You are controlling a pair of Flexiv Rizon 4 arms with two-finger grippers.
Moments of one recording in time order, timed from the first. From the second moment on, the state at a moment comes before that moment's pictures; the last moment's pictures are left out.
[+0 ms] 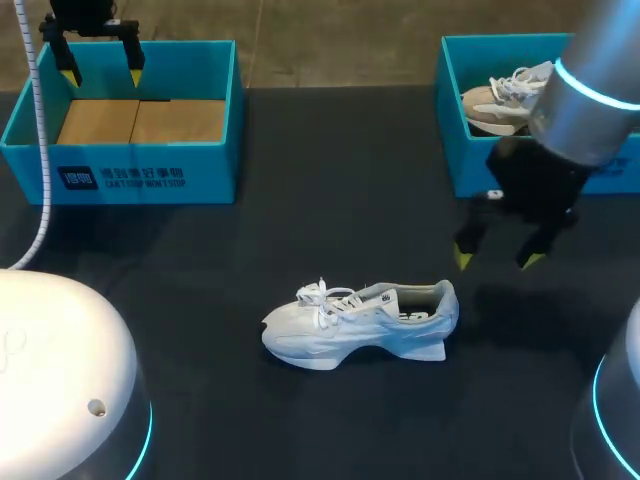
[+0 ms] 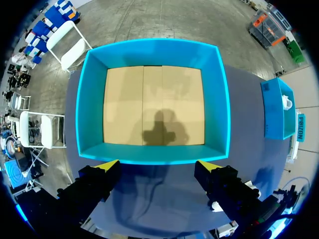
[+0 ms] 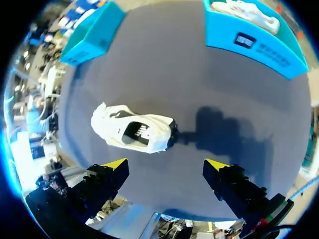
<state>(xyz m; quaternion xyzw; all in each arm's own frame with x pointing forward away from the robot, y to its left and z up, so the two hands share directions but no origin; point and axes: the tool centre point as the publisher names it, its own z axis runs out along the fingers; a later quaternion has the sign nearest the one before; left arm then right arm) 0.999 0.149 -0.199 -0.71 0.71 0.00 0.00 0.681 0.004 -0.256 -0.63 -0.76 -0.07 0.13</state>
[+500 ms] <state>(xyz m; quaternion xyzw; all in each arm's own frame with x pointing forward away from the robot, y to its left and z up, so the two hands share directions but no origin) 0.999 0.149 -0.199 -0.71 0.71 0.00 0.00 0.684 -0.019 -0.268 -0.51 -0.84 -0.15 0.15</state>
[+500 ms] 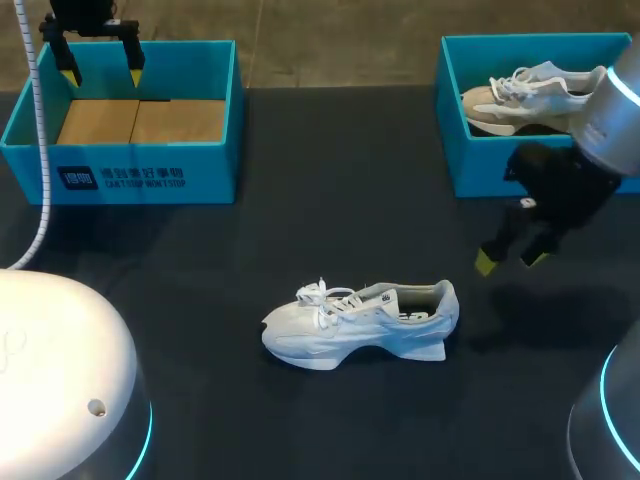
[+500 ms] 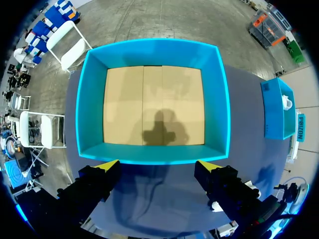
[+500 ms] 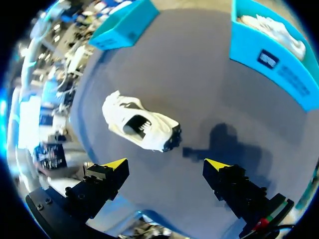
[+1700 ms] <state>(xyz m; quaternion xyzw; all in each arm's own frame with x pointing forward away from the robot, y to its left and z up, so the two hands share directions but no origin) 0.999 0.149 -0.199 -0.71 0.71 0.00 0.00 0.662 -0.077 -0.288 -0.10 -0.93 -0.35 0.03</state>
